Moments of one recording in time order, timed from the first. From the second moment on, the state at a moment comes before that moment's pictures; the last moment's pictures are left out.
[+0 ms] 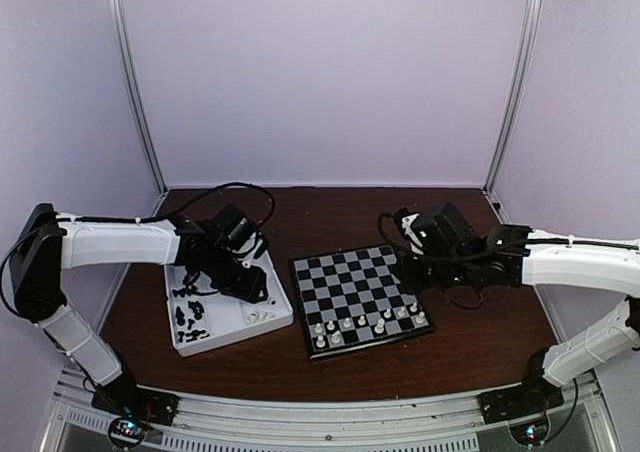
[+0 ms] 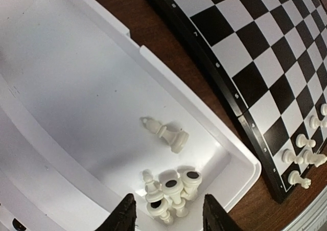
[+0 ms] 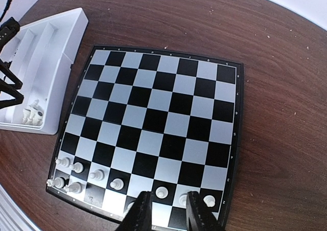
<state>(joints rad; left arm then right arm) -0.75 1.57 0.99 -0.55 0.06 -0.38 0.94 1.29 0.94 -0.47 0.31 0.43</state>
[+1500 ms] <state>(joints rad) -0.78 1.89 1.25 -0.71 -0.03 -0.69 0.94 1.25 0.92 -0.42 0.30 0.36</state>
